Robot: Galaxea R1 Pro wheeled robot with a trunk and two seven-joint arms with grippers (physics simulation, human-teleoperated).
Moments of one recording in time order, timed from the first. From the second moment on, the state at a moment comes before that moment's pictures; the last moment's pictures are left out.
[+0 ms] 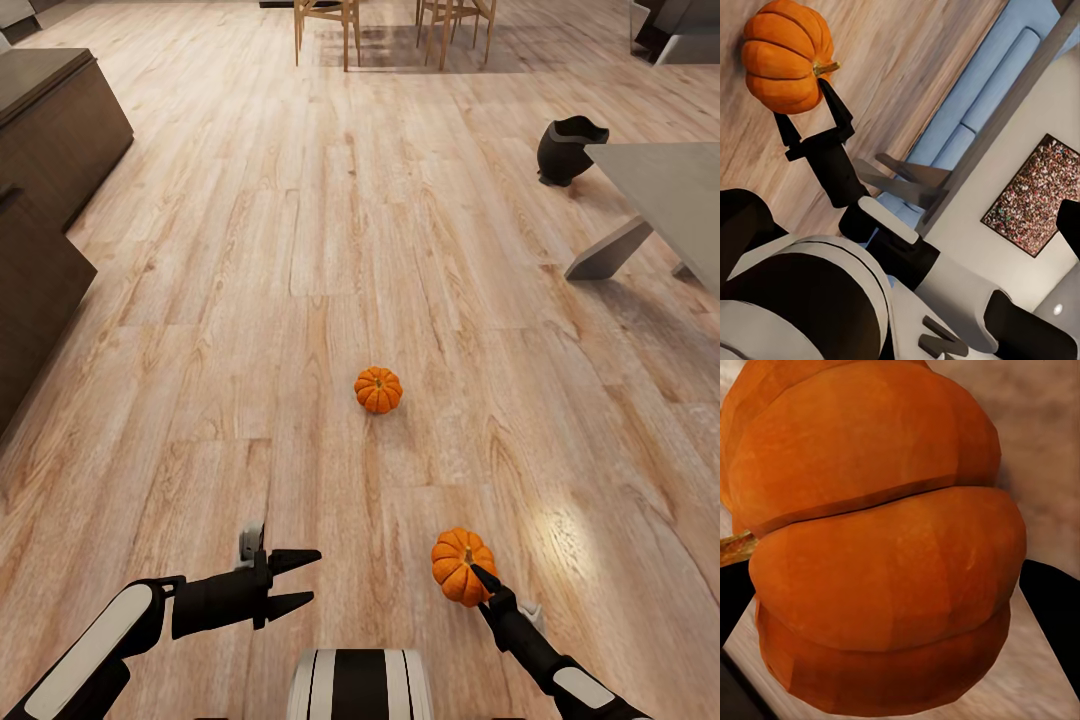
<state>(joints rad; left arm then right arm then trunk) -0.27 0.32 -0.31 -1.42 1.74 0.99 -0.03 -0.54 -0.18 0.65 -0.17 -1.87 0.21 0.70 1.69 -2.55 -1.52</state>
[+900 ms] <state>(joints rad) -0.27 0.32 -0.31 -1.41 1.74 0.99 -0.03 -0.54 -0.18 0.65 -0.17 -1.87 0.20 0.80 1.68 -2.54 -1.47</state>
